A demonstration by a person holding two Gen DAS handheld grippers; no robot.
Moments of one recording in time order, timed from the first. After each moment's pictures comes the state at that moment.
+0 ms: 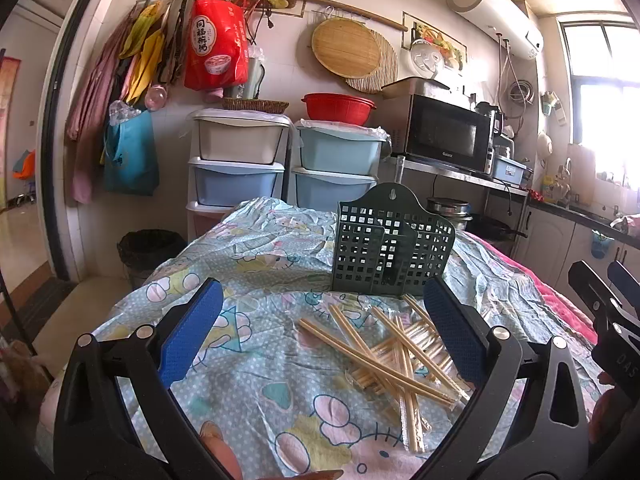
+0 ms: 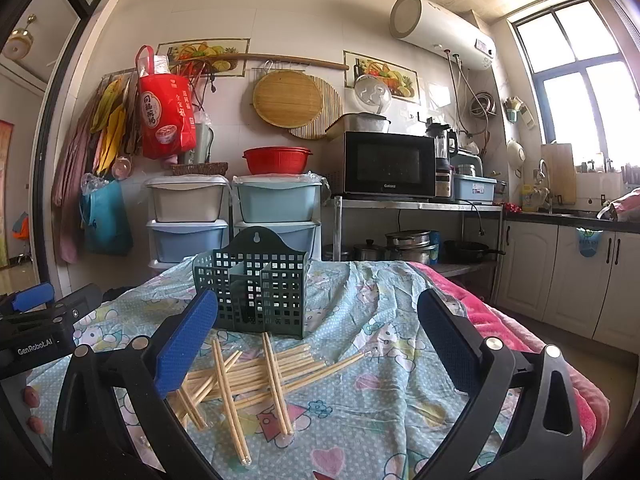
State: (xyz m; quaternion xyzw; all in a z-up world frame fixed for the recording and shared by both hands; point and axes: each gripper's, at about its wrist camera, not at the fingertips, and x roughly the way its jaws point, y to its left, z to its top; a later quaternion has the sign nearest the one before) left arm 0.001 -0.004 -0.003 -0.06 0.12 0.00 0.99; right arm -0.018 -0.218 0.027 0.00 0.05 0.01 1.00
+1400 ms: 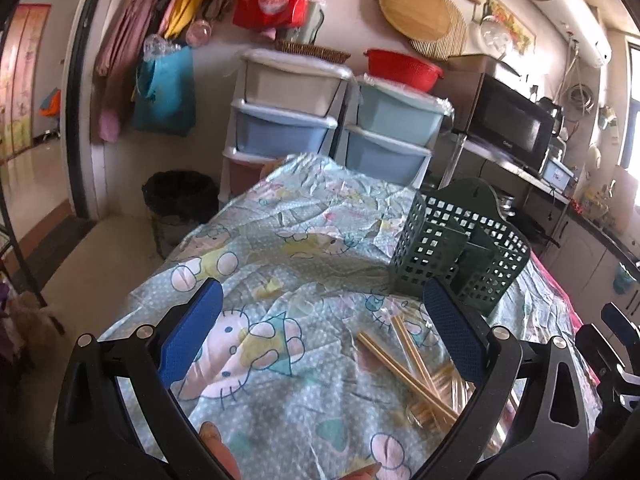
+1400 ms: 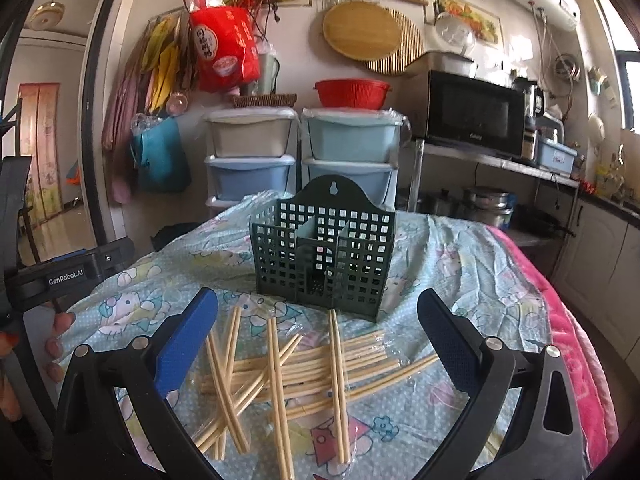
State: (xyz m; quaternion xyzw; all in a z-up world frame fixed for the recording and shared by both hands) left arm 0.070 0.066 0.010 -0.13 0.23 0.06 0.96; right arm 0.070 -0.179 0.046 -0.04 0.18 0.15 0.97
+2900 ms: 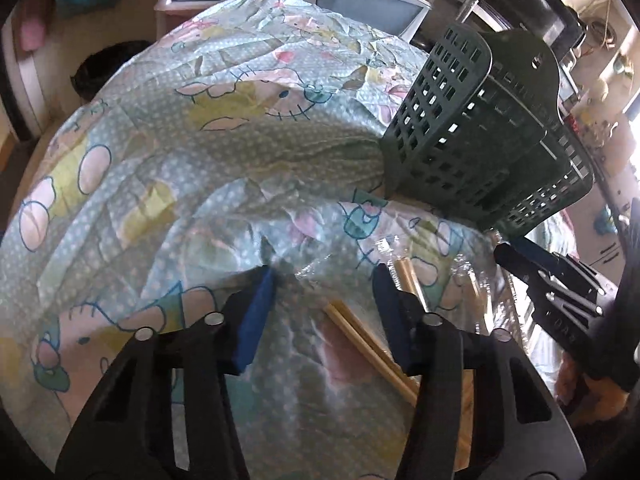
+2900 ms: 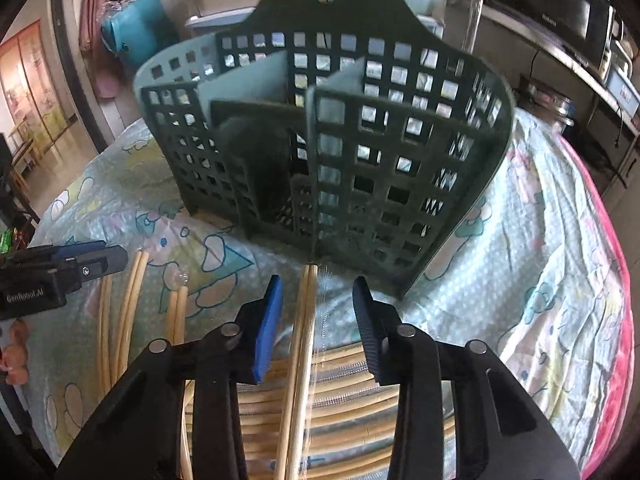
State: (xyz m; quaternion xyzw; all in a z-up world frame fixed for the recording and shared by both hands) left arm 0.197 0.050 -0.068 -0.15 0.48 -0.04 0.86; right arm 0.245 -0.155 -0.042 -0.09 0.44 0.18 0.87
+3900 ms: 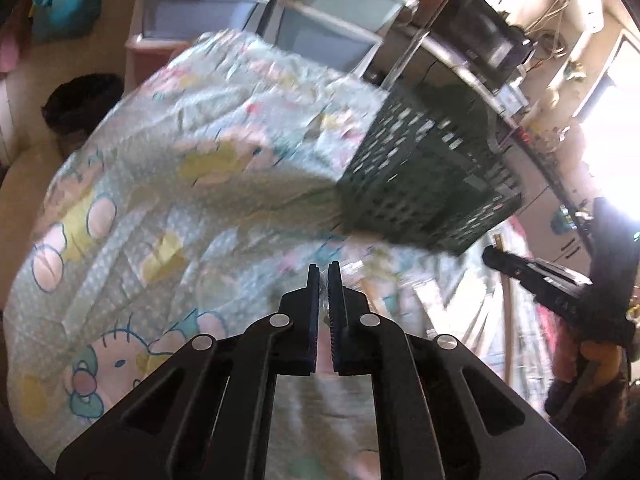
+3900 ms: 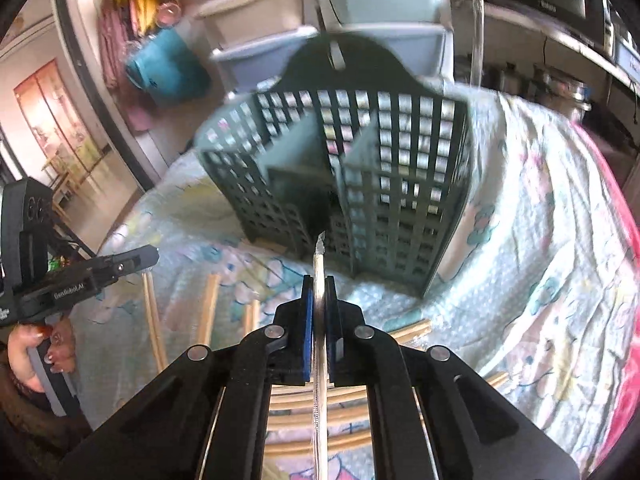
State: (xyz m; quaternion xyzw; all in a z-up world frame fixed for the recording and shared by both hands) left arm 0.176 0.075 -0.025 -0.17 0.41 -0.13 0.89; right arm 0.226 -0.185 0.017 -0.01 0.43 0.24 0.87
